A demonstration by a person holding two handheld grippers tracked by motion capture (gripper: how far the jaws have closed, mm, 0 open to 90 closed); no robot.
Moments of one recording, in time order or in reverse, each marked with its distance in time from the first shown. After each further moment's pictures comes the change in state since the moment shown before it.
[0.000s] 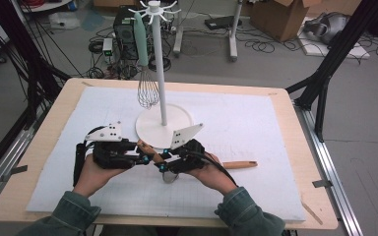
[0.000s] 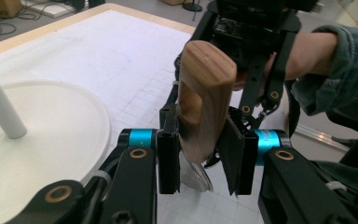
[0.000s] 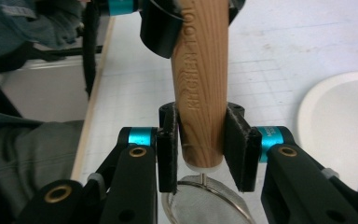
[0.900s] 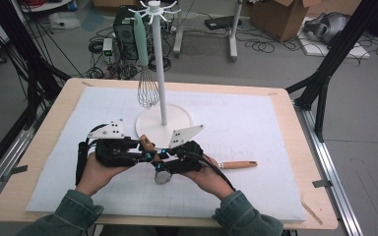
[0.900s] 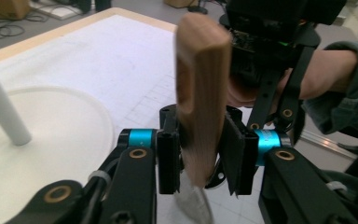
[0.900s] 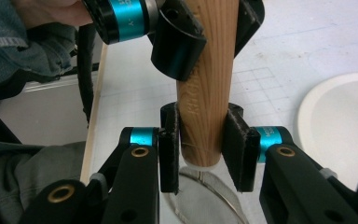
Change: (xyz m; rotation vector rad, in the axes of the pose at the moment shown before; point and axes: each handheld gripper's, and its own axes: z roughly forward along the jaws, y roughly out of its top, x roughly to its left) left arm -0.003 0.008 0.004 -0.002 -0.006 0.004; right arm 0.008 0.003 0.002 -0.053 -0.029 0.063
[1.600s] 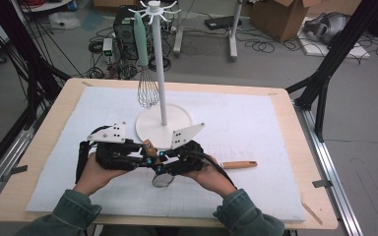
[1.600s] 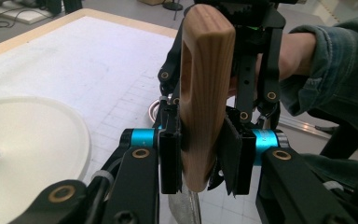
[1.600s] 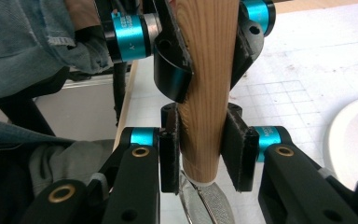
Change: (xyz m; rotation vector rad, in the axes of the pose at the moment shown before) left arm -0.004 0.002 0.001 0.014 -0.072 0.053; right arm 0.000 0.003 -0.005 -0.019 0.117 -0.020
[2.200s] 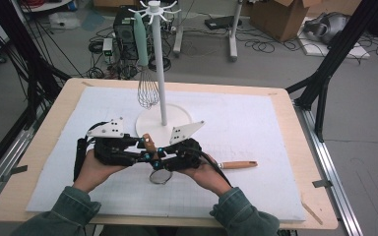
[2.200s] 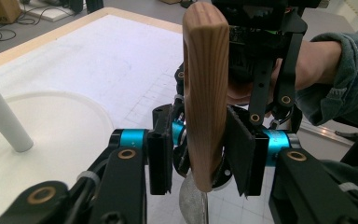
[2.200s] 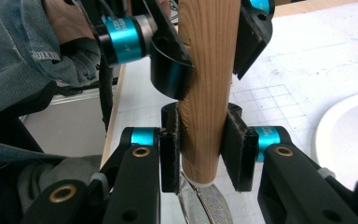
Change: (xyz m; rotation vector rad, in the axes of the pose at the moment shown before) left arm 0.009 0.001 -0.003 -0.002 0.040 -0.012; right arm -0.008 0.000 0.006 -0.043 -0.035 0.045
